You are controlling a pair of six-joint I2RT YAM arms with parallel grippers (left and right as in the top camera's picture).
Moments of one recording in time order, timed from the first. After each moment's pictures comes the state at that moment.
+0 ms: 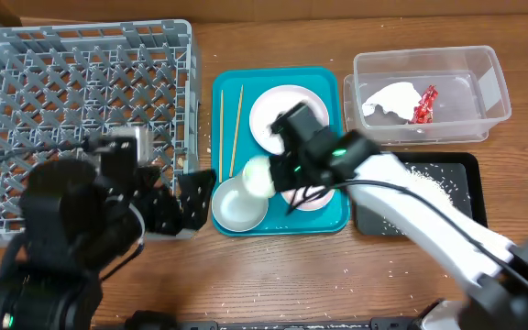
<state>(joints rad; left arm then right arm) -0.16 0.93 1.43 -1.14 0.35 -0.33 0.65 1.60 1.36 -0.82 -0.24 0.44</state>
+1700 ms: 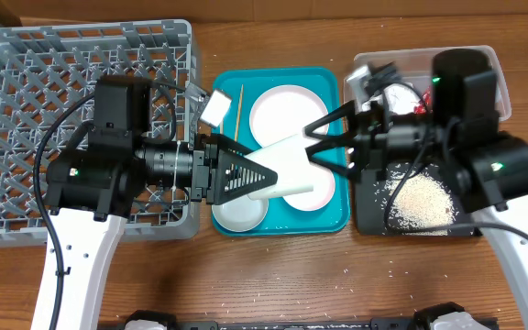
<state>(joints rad) -0.16 1.27 1.43 -1.07 1.31 -0.08 0.25 1.28 1.40 -0.65 -1.21 0.13</state>
